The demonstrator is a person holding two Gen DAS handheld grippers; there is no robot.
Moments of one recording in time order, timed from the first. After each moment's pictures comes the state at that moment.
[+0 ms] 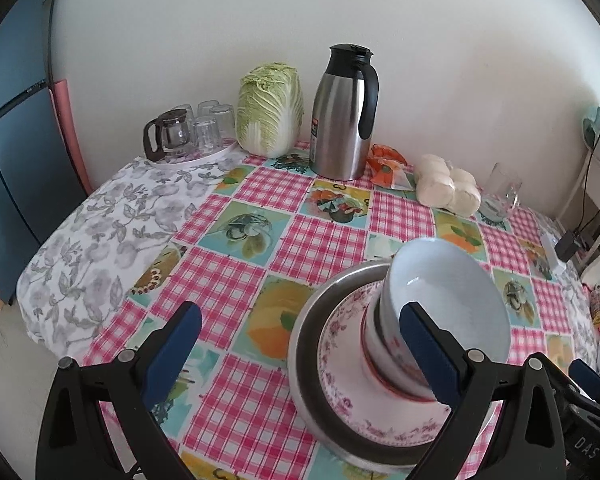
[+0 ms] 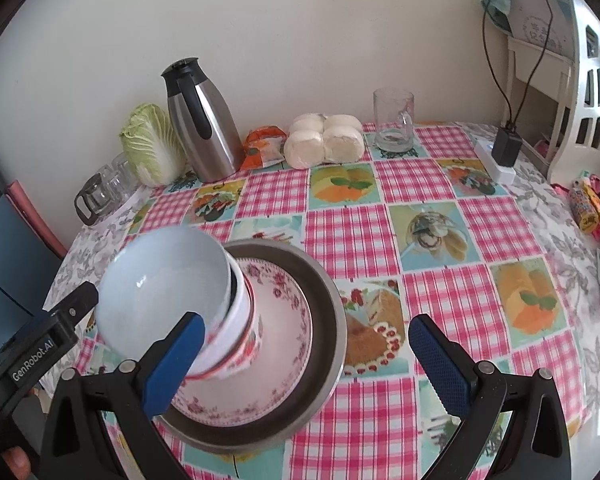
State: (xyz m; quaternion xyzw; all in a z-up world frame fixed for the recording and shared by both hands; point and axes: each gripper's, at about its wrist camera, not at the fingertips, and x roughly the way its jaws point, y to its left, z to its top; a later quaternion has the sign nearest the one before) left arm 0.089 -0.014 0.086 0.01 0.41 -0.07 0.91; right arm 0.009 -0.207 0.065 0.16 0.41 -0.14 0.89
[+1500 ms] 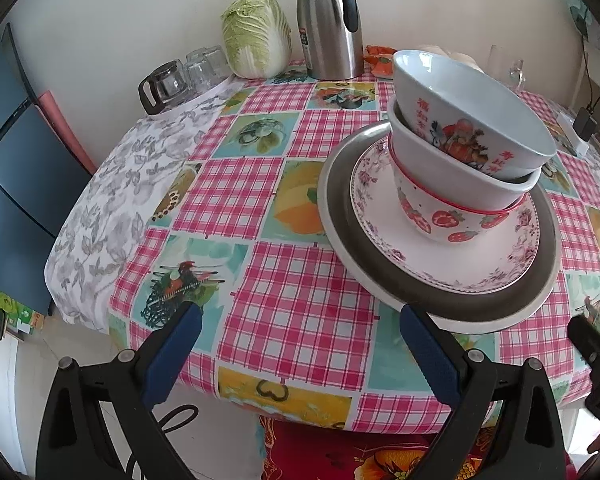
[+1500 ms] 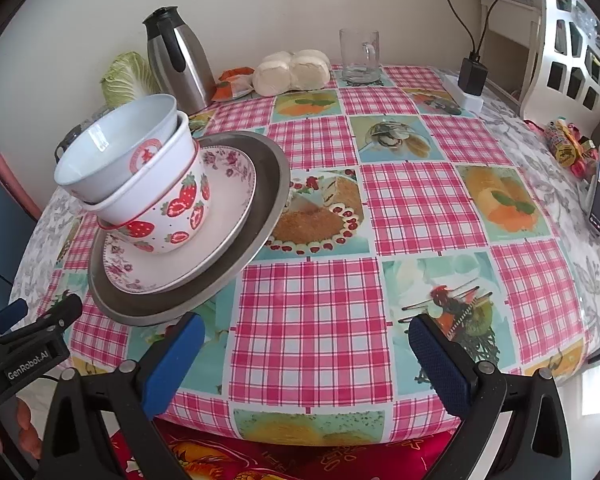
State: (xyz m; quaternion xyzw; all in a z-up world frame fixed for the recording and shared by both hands) left arm 0.034 -0.004 0.023 0.13 0.49 -0.06 0.86; right arm -0.066 -0.196 0.003 0.16 0.46 -0.16 0.86
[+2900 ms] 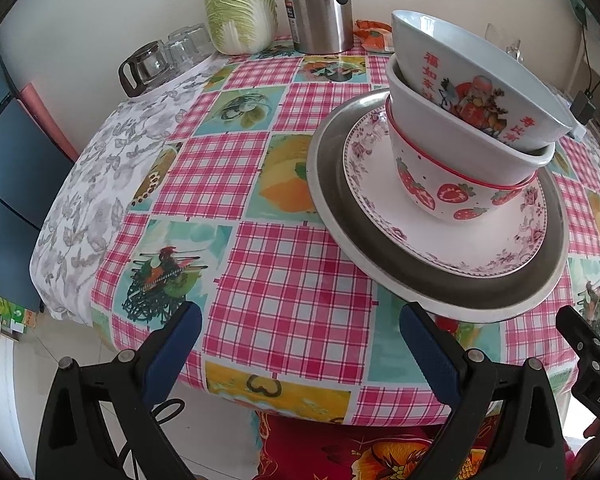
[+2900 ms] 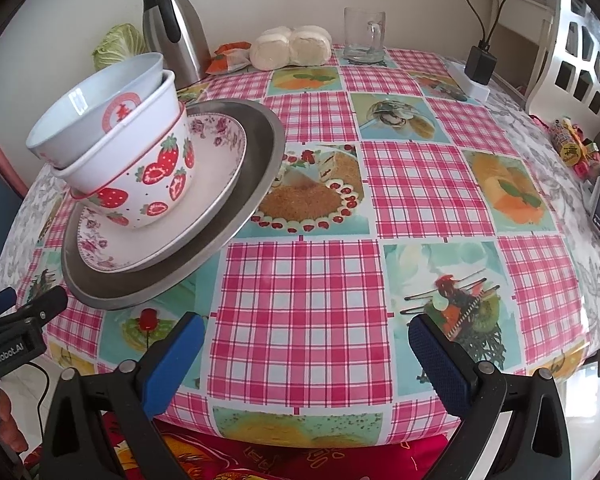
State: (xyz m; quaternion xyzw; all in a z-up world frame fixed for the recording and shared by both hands) left arm 0.045 -0.005 0.004 0.13 0.53 -0.08 0.83; right arm -0.056 -0.197 -0.019 0.14 0.49 -0.16 0.84
